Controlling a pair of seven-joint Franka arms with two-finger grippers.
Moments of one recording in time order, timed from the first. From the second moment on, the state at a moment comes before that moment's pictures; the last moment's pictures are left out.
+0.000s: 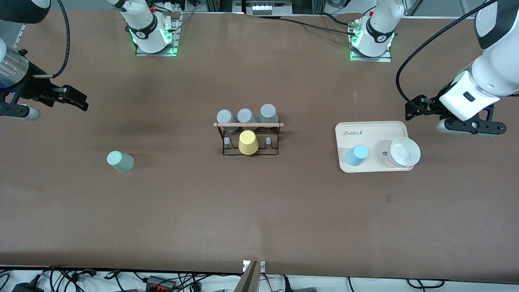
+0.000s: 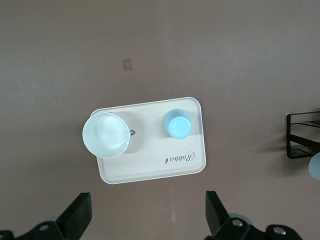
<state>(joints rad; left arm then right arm) 0.05 0.10 -0.18 -1.59 -0.01 1.64 -0.06 -0.06 0.03 0.11 -1.63 -0.02 1.62 0.17</state>
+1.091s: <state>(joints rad) 0.00 0.48 -0.18 -1.57 -0.01 1.76 -0.06 -0.06 0.03 0.11 -1.60 -0.01 1.62 0.17</state>
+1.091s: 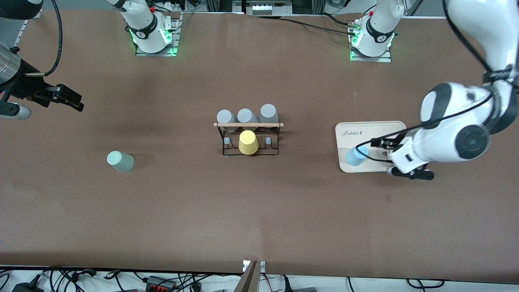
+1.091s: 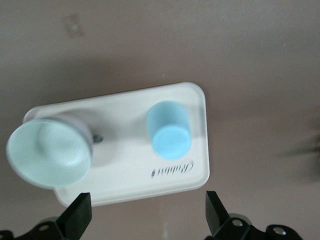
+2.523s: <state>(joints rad) -0.08 0.54 -0.19 -1.68 -0.01 1.97 -0.06 -0.06 0.03 0.11 -1.60 -0.01 1.63 0.17</state>
